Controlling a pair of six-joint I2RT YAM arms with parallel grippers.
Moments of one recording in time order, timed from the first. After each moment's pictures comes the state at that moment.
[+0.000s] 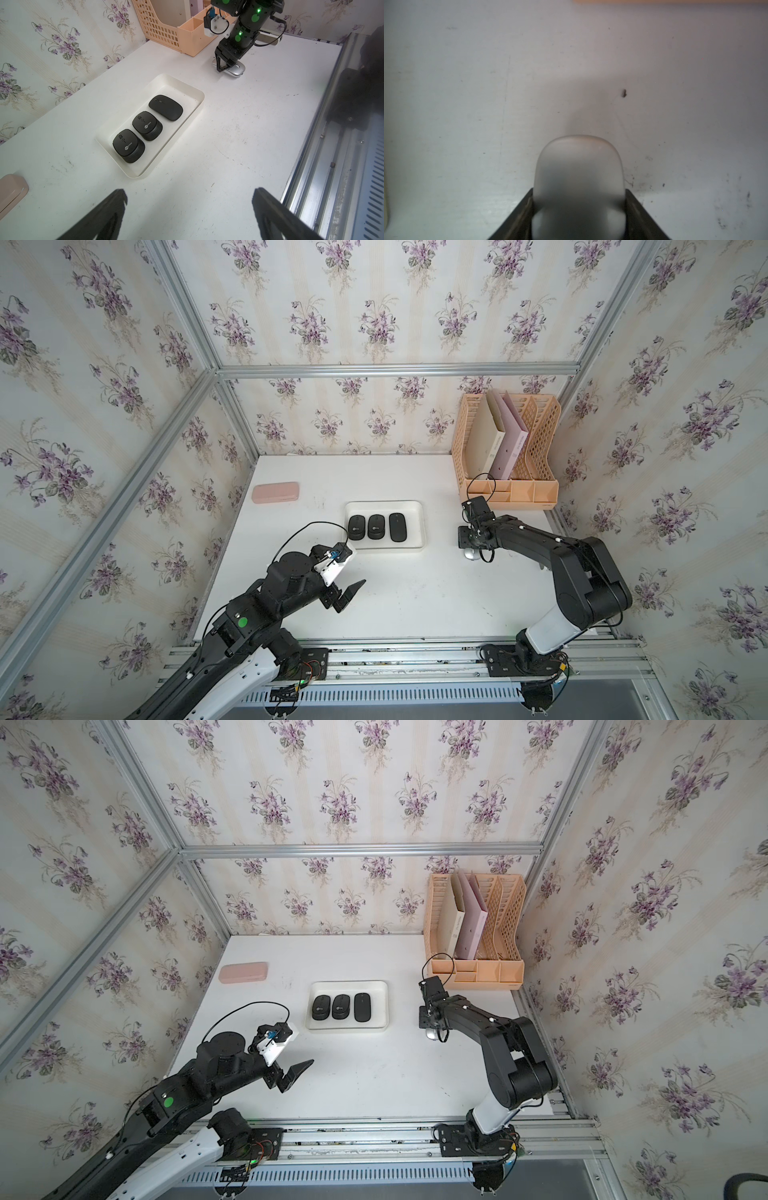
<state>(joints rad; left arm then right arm) -0.70 0.53 0.69 -0.68 0.06 0.17 0.36 1.63 0.90 -0.44 0.19 0.33</state>
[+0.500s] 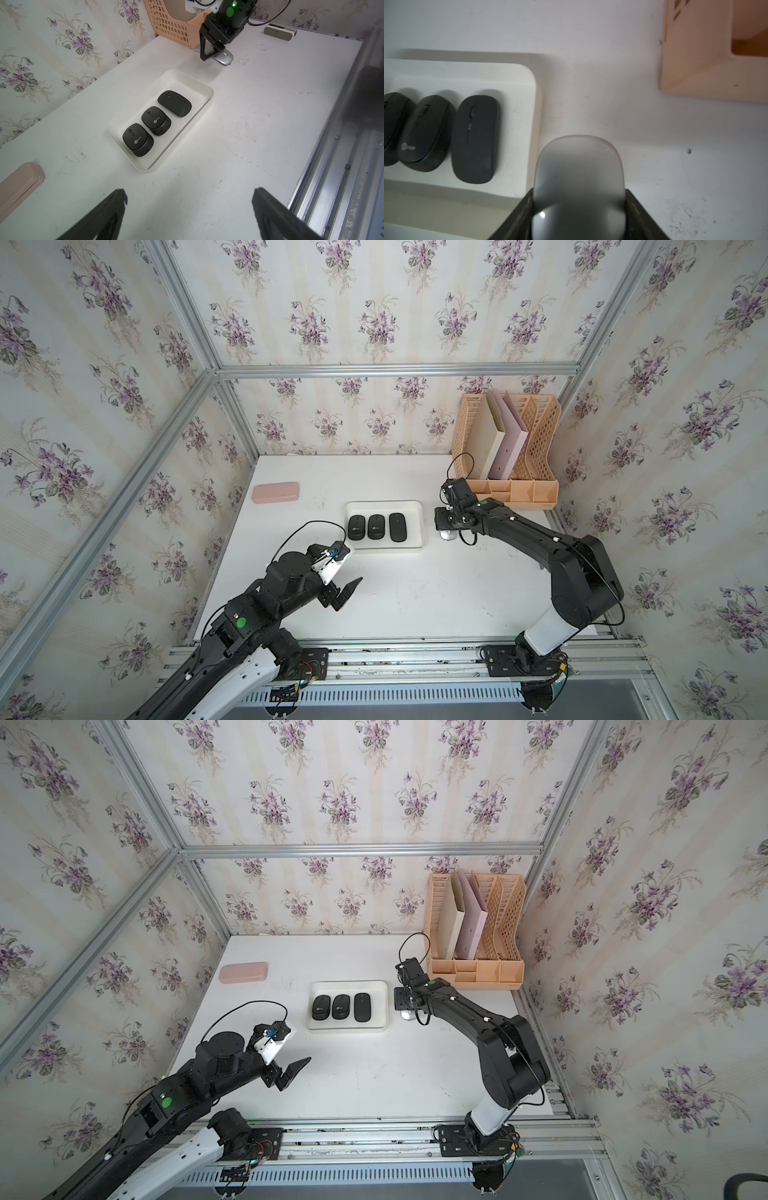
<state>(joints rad) -0.69 0.52 0.70 -0.70 0.02 0.18 0.54 1.67 1.17 -0.51 0.11 0.37</state>
